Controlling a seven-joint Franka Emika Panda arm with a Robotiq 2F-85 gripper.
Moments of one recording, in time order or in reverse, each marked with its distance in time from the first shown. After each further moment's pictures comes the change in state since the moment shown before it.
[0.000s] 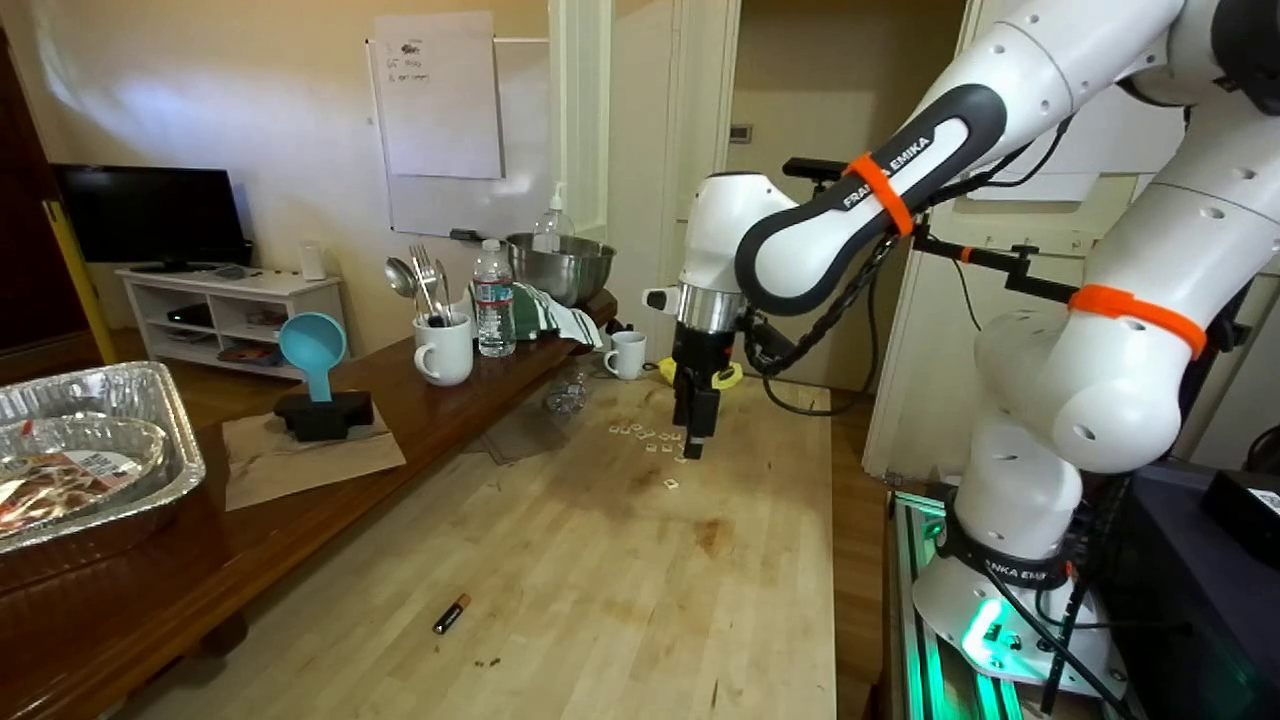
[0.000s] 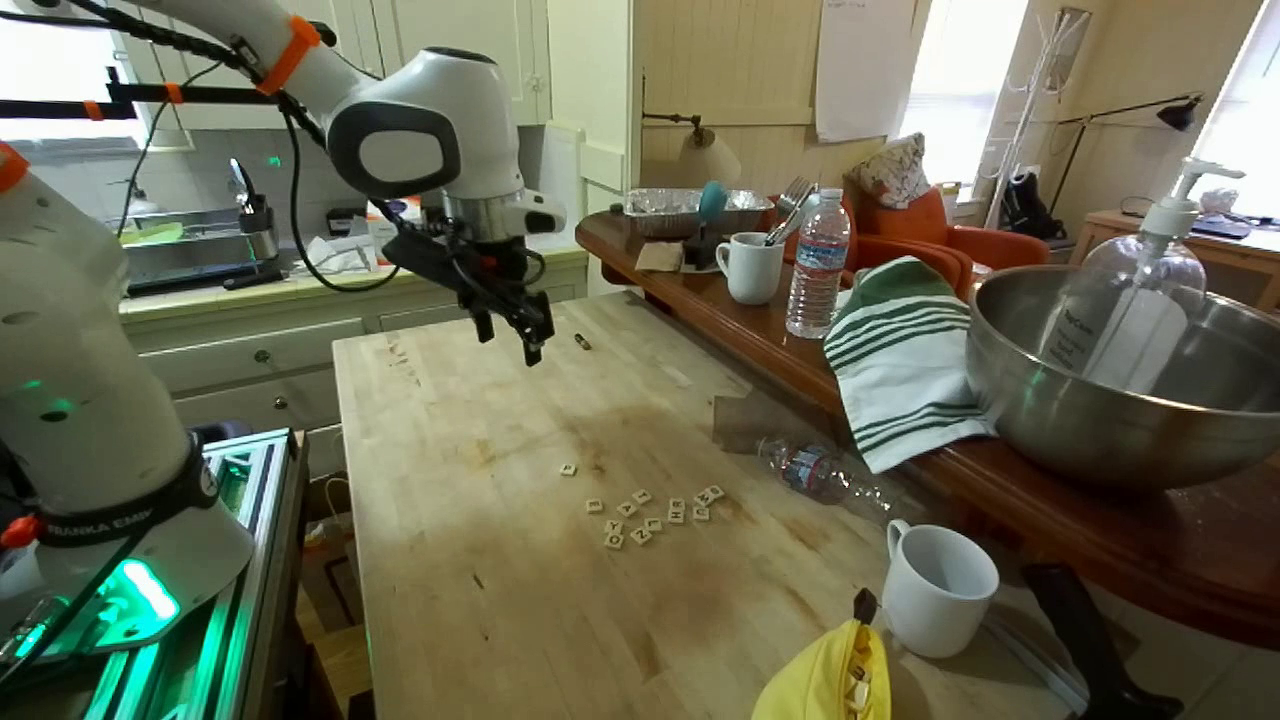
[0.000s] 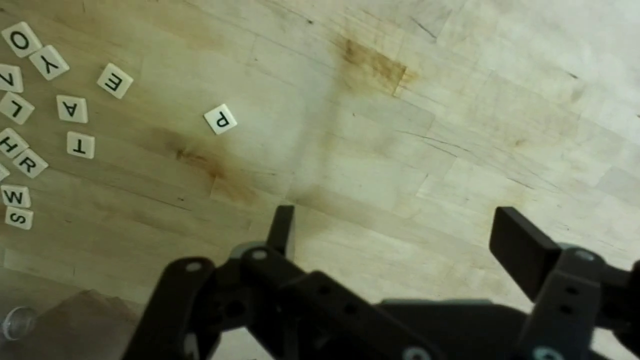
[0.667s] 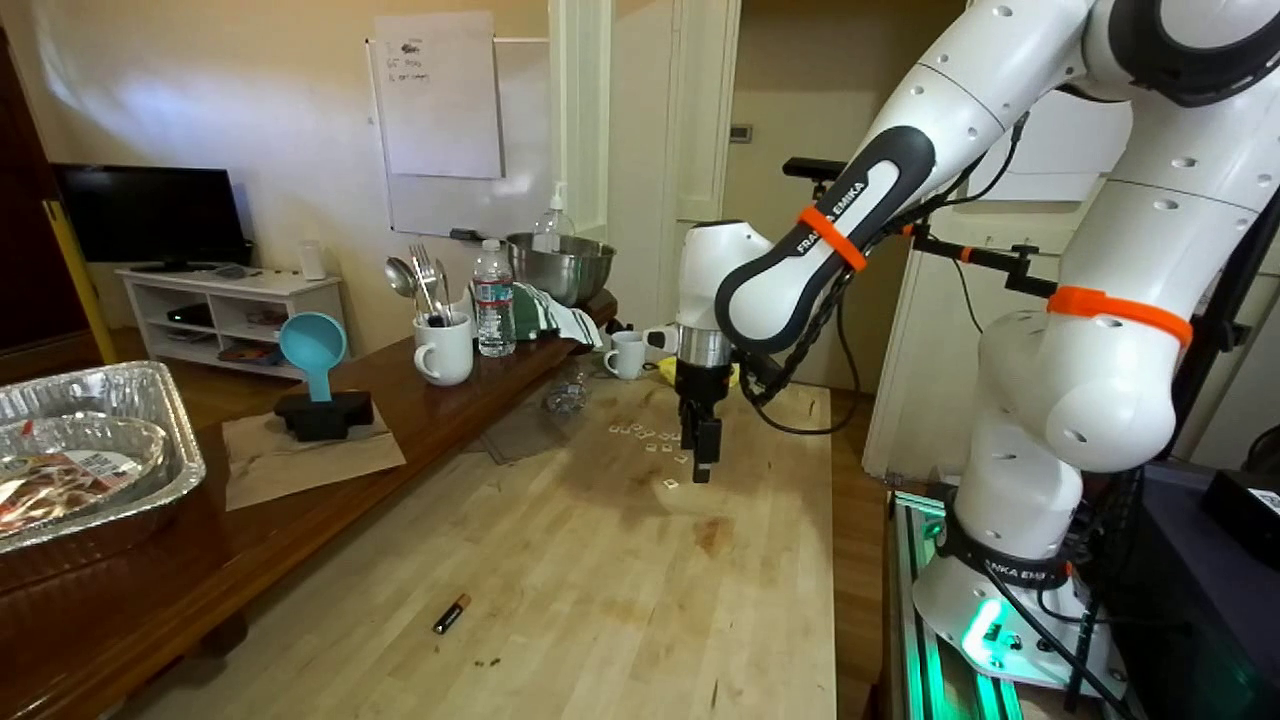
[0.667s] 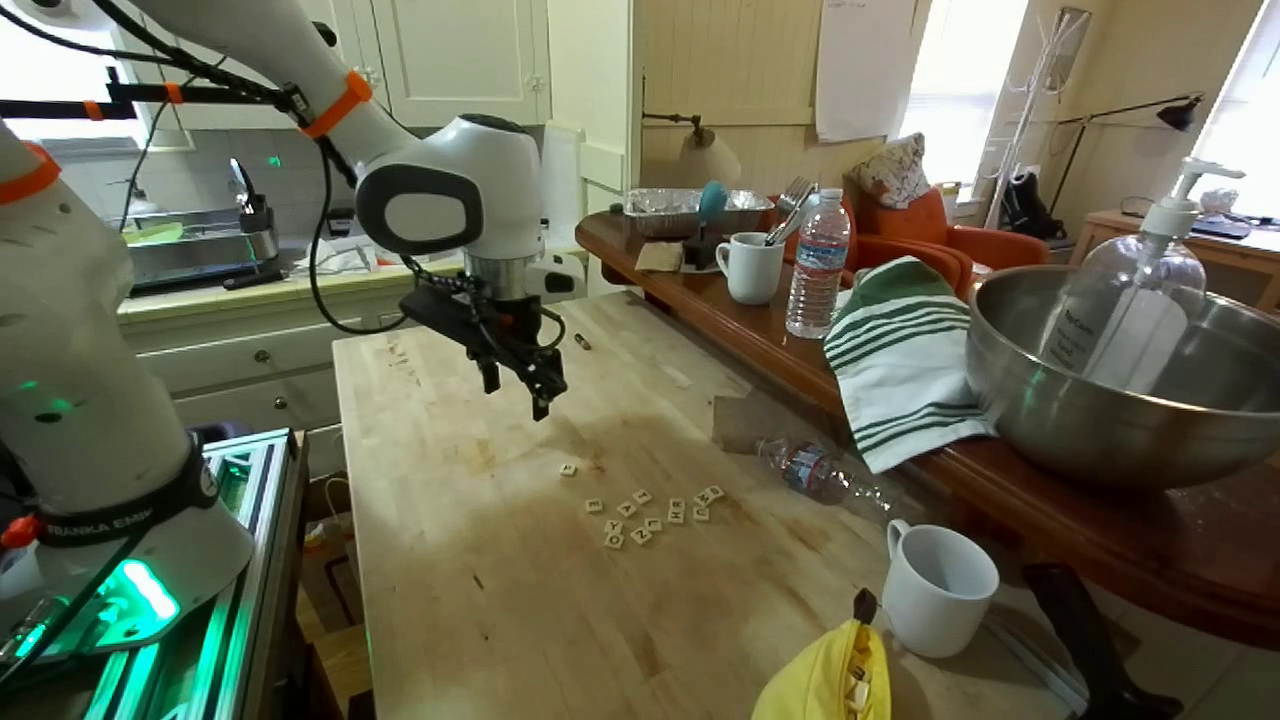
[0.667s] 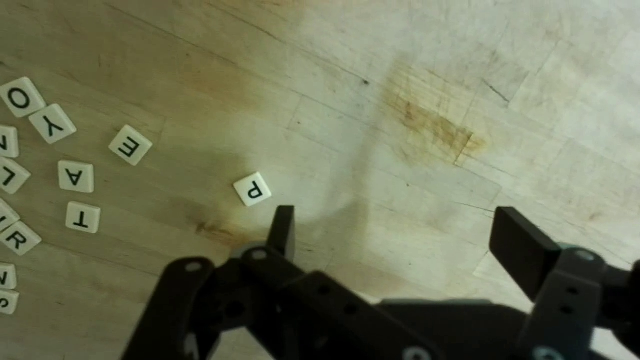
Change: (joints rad) arm -0.046 0.175 -0.039 0.002 -0.019 0.092 -0.092
